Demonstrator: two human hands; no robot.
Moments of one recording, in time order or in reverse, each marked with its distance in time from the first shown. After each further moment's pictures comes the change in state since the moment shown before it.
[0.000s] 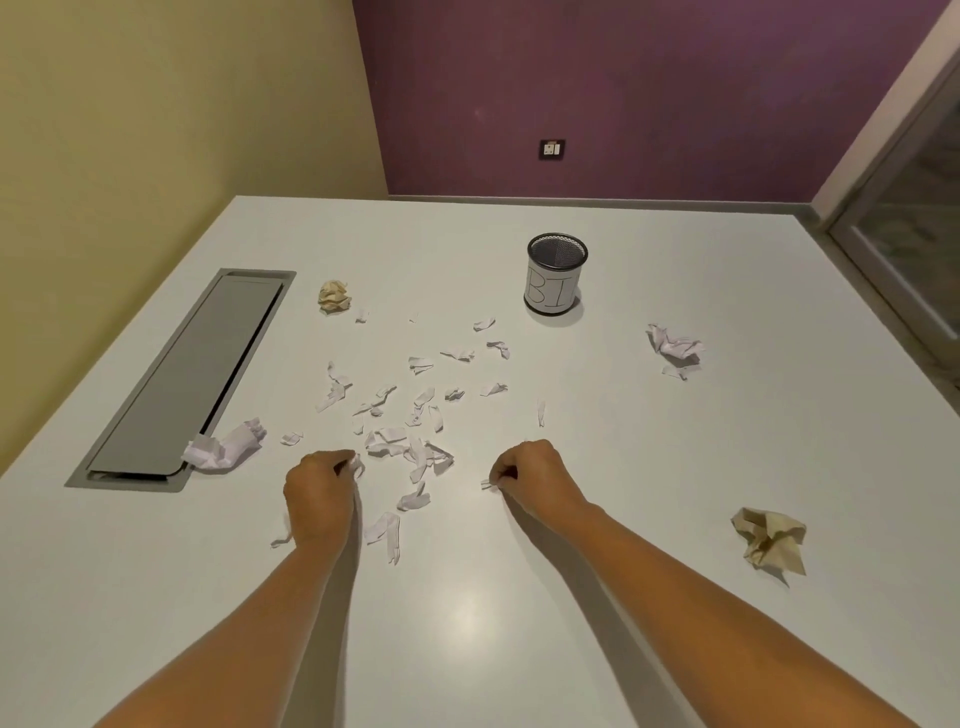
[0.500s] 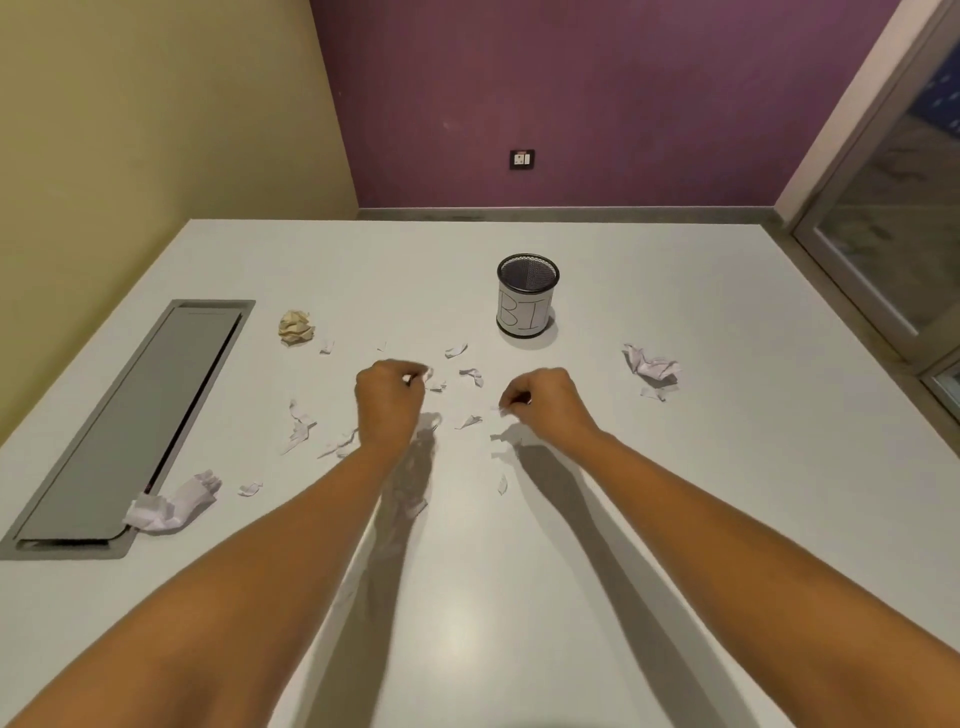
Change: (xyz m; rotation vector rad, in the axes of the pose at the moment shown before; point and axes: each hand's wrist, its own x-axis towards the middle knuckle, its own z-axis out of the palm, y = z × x) left_hand 0.062 0.140 0.049 -0.189 -0.129 0.236; right_hand 0.071 -0.003 -0.090 0.026 0.194 -0.002
